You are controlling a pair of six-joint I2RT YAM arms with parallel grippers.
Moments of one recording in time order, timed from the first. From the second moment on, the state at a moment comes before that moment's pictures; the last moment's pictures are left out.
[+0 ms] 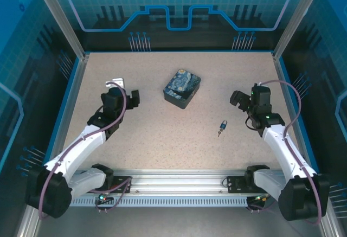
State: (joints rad) left arm -0.28 1.06 0.69 -0.13 -0.42 -0.26; right arm 0.08 1.04 0.73 -0.37 0.15 0.46
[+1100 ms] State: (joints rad) left arm -0.05 1.55 0.36 0.82 -0.13 -0.09; right arm 0.11 1.50 0.38 0.64 0.19 -0.02
